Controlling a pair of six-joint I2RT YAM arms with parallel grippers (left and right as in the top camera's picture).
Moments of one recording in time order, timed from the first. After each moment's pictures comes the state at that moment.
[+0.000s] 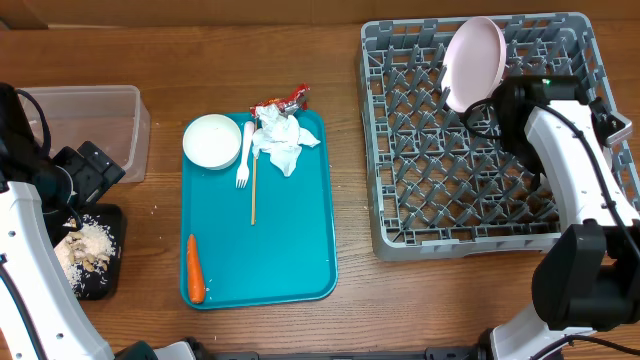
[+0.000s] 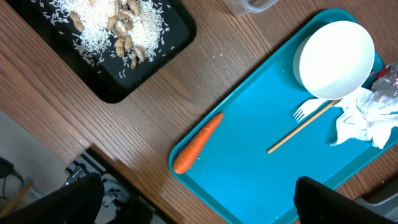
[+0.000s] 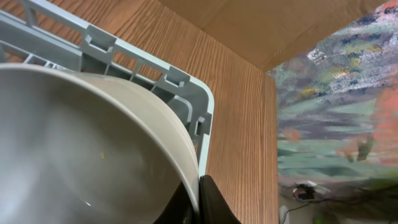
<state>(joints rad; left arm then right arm) 0.43 1.48 1.80 -1.69 0.00 -0.47 -0.02 1.80 1.53 -1.61 0.99 1.26</state>
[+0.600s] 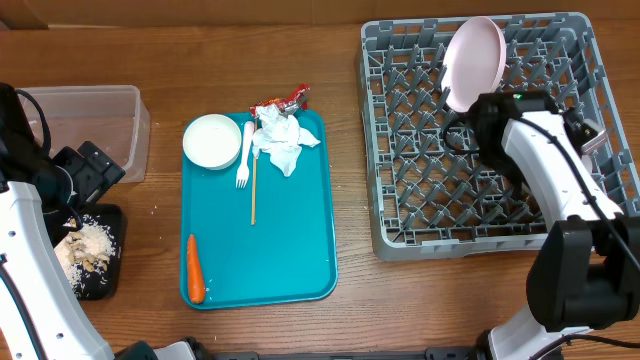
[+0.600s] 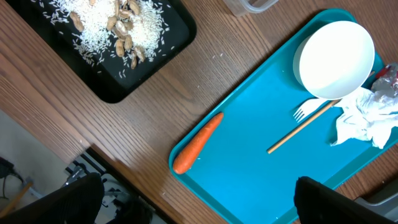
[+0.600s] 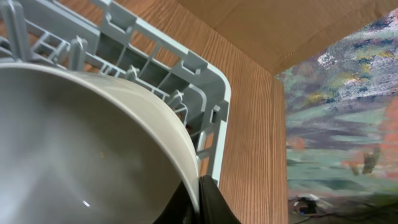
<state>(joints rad) 0.43 1.48 1.80 -1.69 0.00 -0.47 0.05 1.80 1.39 -1.52 1.02 1.30</state>
